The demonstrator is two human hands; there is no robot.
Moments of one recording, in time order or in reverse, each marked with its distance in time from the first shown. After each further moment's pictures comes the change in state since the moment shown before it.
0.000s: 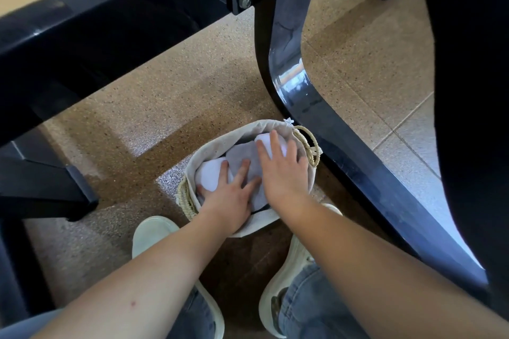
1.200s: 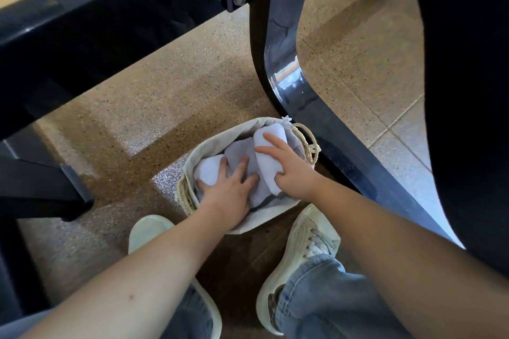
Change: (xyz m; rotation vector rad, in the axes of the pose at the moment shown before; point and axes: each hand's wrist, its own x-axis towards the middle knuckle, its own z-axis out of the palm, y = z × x) left_hand -0.001 0.006 -0.012 0.012 0.013 0.001; right_hand 0.002 0.051 -0.018 0.705 -0.242 -0.211
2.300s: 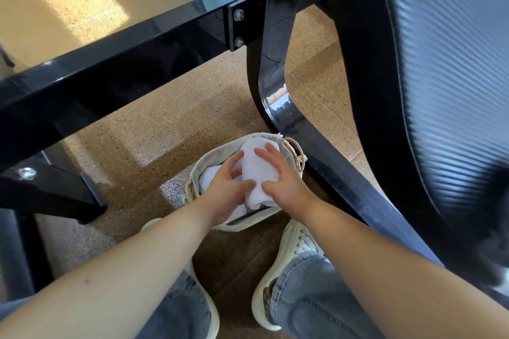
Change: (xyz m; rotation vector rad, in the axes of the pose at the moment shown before) left_hand -0.048 0.013 -0.038 -1.868 0.181 -0.020; right_hand -0.063 -0.045 0.009 0.486 0.225 -0.024
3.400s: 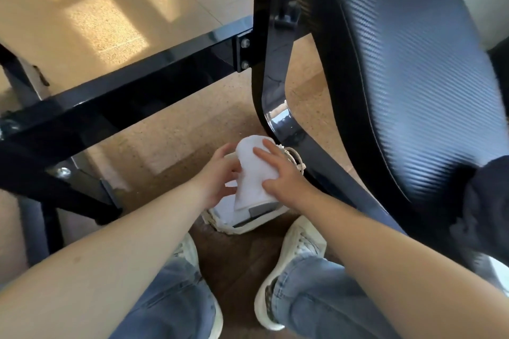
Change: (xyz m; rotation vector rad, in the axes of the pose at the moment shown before) left_hand -0.035 0.058 0.000 0.118 0.109 -0.013; right_hand -0.025 -0.053 -0.008 -0.232 -0.033 -0.120
